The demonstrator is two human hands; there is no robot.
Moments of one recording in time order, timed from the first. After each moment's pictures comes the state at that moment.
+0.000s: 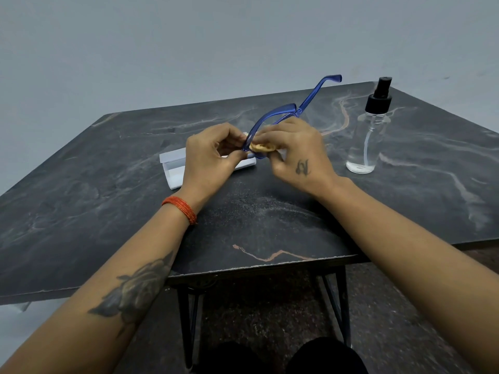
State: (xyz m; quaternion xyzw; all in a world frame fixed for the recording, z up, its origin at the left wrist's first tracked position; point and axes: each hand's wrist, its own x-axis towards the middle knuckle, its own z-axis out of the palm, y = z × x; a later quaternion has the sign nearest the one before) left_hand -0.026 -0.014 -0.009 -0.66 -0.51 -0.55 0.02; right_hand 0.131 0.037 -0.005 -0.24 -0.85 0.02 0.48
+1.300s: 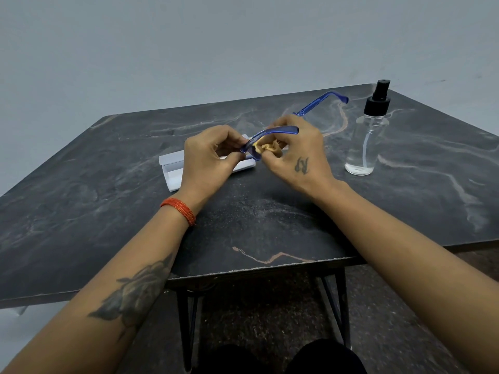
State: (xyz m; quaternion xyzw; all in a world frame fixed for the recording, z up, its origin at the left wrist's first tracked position) left_hand -0.026 -0.014 -0.009 -0.67 -0.50 -0.55 0.04; right_hand 0.128 0.031 -0.002 -0.32 -0.81 0.08 0.49
